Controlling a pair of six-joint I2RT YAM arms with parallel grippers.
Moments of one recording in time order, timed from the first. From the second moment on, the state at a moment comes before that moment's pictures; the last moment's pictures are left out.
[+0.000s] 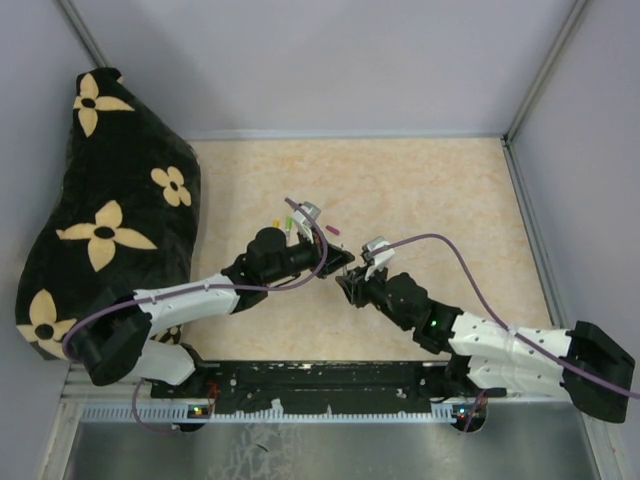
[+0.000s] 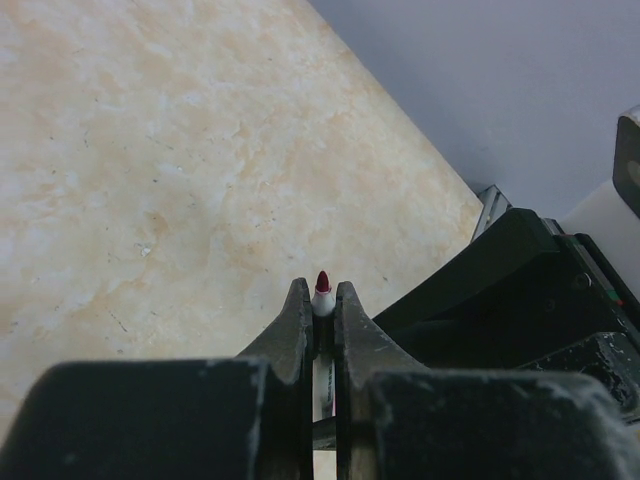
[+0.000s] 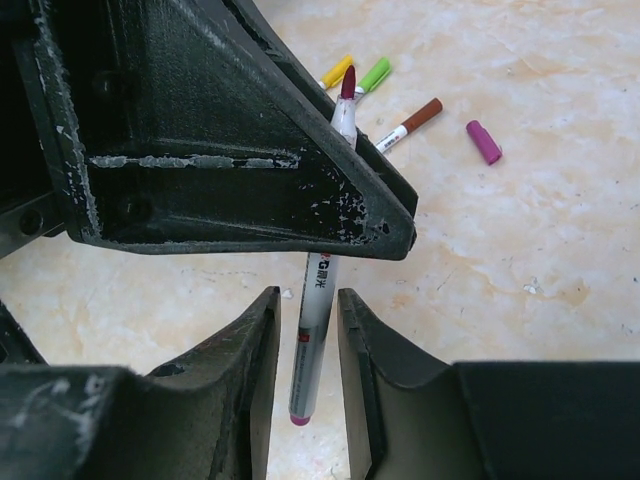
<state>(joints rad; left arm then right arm) -0.87 1.38 0.67 0.59 0.22 -0.57 1.04 0.94 0.35 0.39 0.32 0.28</state>
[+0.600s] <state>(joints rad) -0.90 1.37 0.67 0.58 0.19 -0.53 1.04 0.97 0.35 0.38 0.32 0.31</state>
